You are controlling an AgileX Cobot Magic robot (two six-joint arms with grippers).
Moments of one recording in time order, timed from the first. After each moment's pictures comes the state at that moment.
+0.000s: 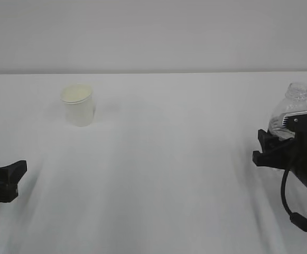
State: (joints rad) left arm -0.18 1.78 -0.15 0.00 -1.15 -0.07; right arm 0.24 1.92 -0.40 0.26 -1.12 -0.17
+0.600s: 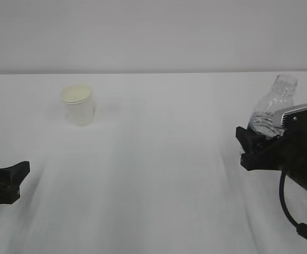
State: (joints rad) left arm -0.18 1.78 -0.15 0.03 -1.15 -0.07; right arm 0.24 1.83 -0.36 -0.04 -1.11 -0.04
